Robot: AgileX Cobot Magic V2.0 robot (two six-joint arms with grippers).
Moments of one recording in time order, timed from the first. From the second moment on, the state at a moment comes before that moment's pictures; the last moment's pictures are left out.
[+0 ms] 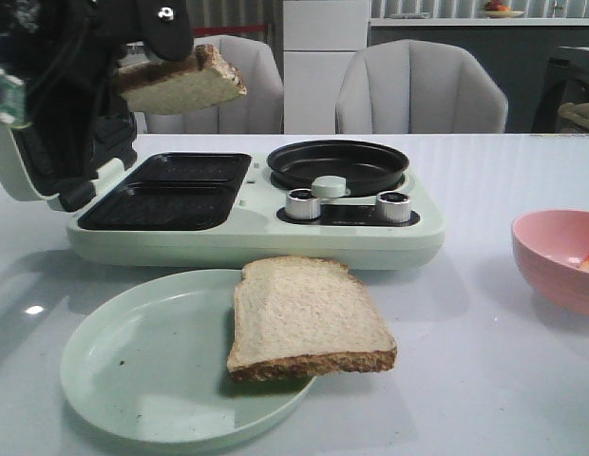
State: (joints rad) left arm -0.68 1.56 -0.91 1.69 0.59 -0.68; right arm -0.04 0.50 -0.53 -0.03 0.67 0.07
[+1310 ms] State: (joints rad) left arm -0.50 2.09 -1.38 1.70 0.56 -0.68; right arm -0.04 0.50 -0.53 -0.03 0.67 0.07
